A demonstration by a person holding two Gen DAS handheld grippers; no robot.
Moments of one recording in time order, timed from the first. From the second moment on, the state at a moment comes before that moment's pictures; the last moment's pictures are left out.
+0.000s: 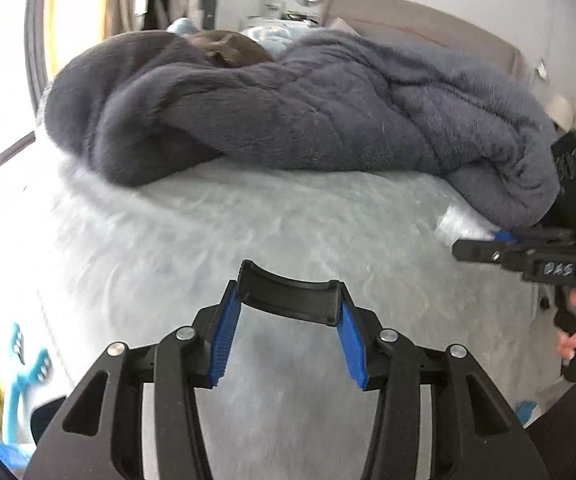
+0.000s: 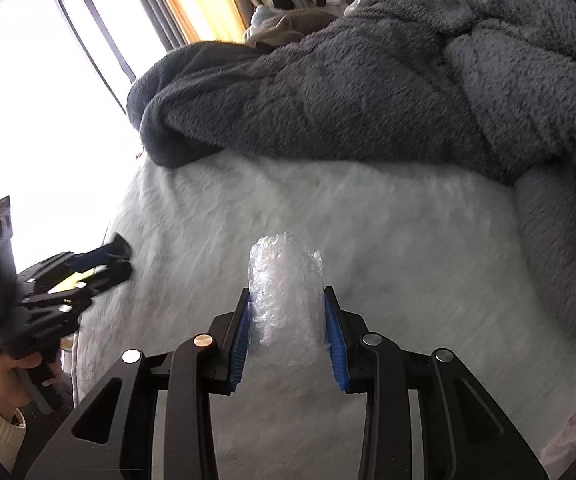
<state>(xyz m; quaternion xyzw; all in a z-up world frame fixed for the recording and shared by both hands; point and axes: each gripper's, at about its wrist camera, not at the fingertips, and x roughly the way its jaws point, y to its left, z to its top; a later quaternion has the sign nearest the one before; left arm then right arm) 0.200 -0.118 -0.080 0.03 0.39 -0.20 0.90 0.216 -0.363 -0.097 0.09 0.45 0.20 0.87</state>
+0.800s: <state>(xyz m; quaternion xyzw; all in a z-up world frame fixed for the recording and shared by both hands) 0.129 0.001 -0.070 0.00 0.38 -0.07 0.92 0.160 -0.254 -0.052 0.06 0.42 0.24 0.87</state>
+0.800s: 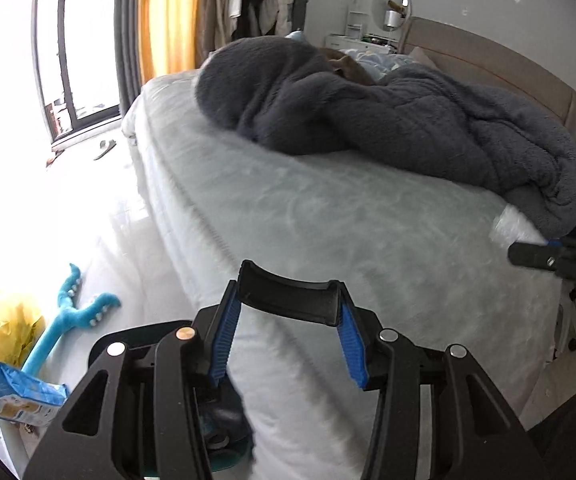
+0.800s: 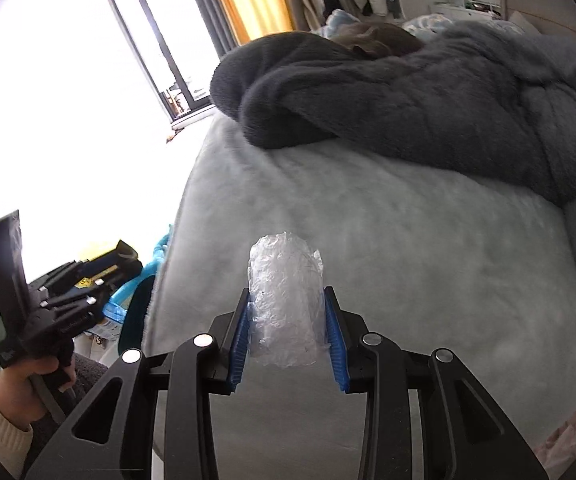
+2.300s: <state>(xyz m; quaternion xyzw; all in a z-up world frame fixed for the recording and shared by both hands) 0.108 0.185 -0.197 -0.14 0.58 0.04 0.80 0.161 0.009 -0.060 -0.02 0.42 0.39 0.82</state>
